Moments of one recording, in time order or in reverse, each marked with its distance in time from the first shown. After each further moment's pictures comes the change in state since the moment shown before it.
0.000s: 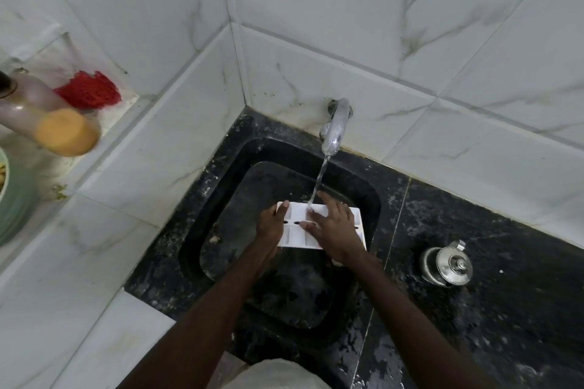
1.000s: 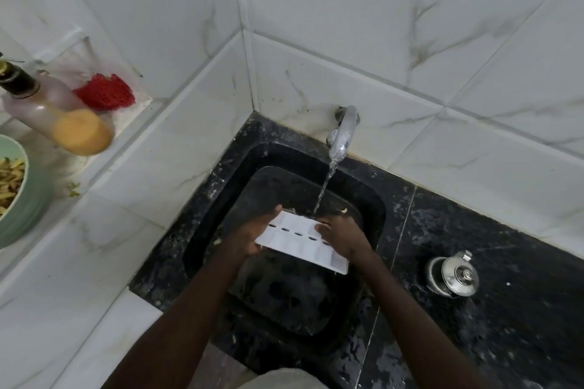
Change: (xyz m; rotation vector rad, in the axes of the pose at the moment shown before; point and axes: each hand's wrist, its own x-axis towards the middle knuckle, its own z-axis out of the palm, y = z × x) left_hand 0.008 0.009 -0.053 -0.319 -0.339 -0.405; right_hand 0.011 -0.002 -0.019 0.124 -0.155 0.126
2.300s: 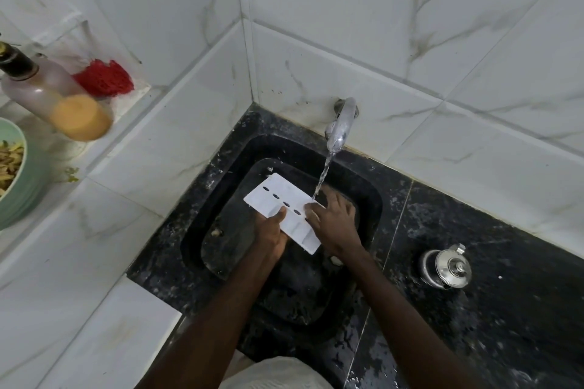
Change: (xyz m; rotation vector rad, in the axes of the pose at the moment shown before) left_hand -0.006 -0.040 0.058 -0.621 0.192 0.401; right_hand -0.003 -0.005 0.018 -0.133 0.213 -0.099
